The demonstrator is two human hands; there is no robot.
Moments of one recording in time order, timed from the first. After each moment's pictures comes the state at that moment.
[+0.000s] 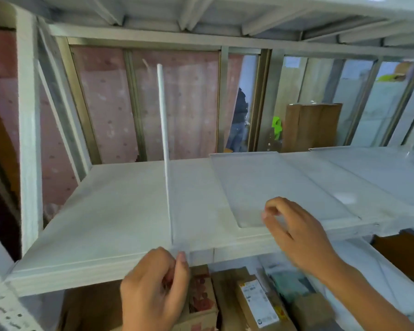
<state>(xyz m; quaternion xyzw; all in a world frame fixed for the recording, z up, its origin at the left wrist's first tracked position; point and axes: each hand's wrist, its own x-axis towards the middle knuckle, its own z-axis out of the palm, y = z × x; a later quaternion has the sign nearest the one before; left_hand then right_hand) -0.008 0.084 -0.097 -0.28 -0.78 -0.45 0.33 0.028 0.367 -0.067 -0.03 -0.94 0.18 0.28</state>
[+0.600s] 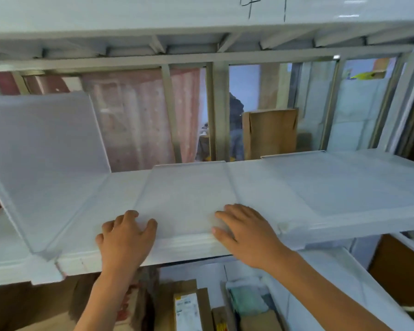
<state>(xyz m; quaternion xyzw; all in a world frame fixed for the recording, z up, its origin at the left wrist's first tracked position) -0.022 0.316 -0.075 0.04 -0.96 -0.25 0.15 0.044 0.578 -0.086 0.06 -0.98 0.11 0.16</state>
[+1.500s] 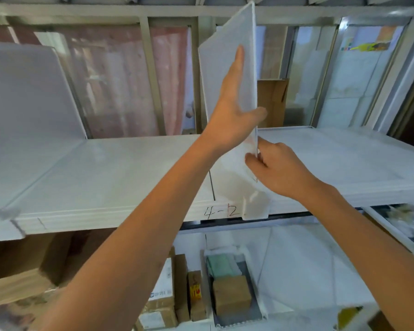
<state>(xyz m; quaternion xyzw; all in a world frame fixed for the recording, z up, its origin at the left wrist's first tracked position) 0.009 0.562 0.054 -0.42 -0.70 -0.56 0.14 0.072 0.694 -0.011 0.06 -0.95 0.19 0.26</state>
